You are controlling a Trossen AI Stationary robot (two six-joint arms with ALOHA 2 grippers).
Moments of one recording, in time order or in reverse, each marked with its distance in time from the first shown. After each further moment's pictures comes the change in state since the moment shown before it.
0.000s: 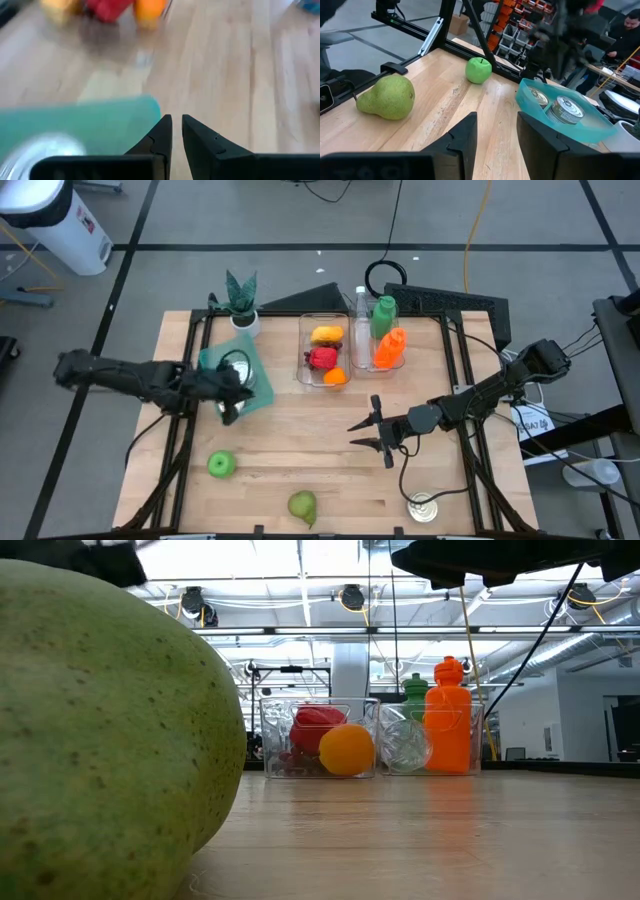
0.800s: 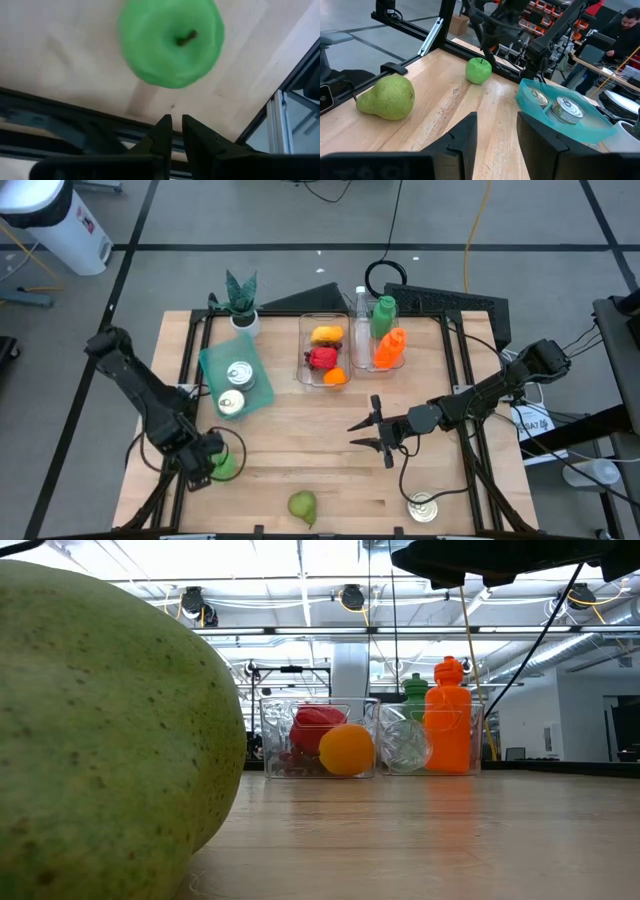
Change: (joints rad) left arm -0.747 0.514 0.274 -0.464 0.436 -0.973; right arm 0.000 0.000 0.000 0.001 0.000 0.000
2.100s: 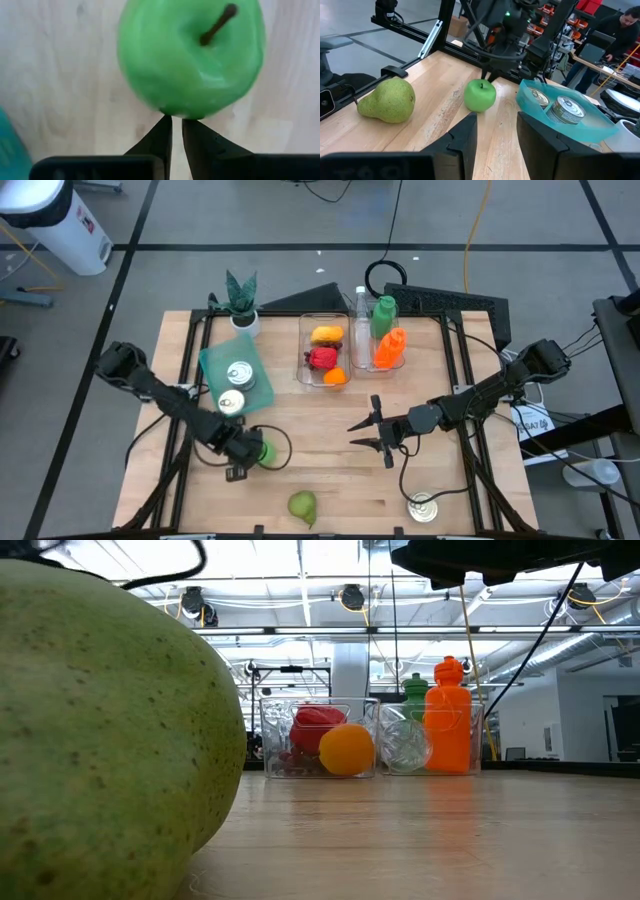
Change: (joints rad) left arm 0.307 0.253 -0.002 0.287 -0.222 0.610; right arm 0.000 0.000 0.000 0.007 0.000 0.018
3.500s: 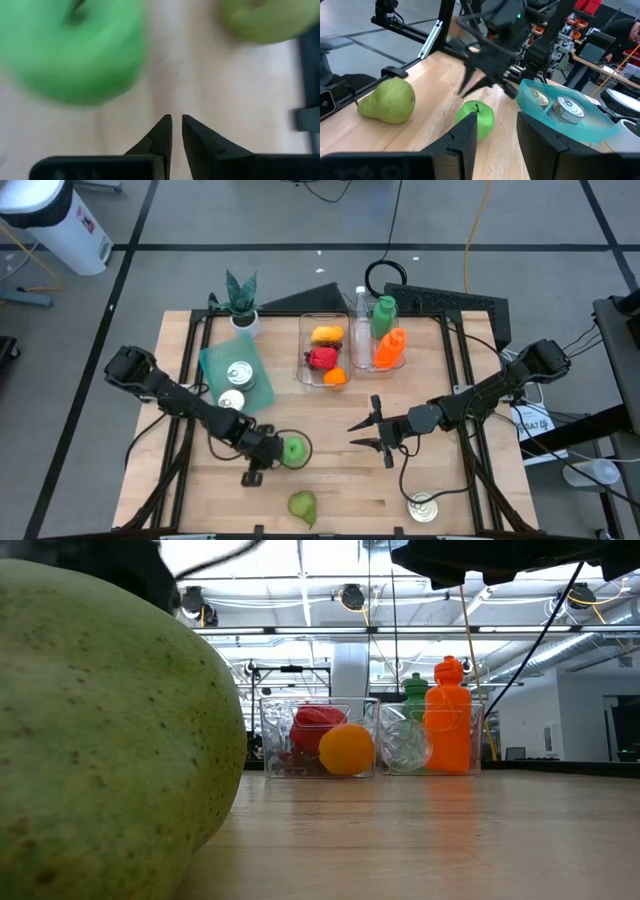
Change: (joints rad) left arm 0.107 0.100 -0.016 0.447 0.140 0.304; right arm 0.002 0.000 0.000 -0.001 0.000 0.003
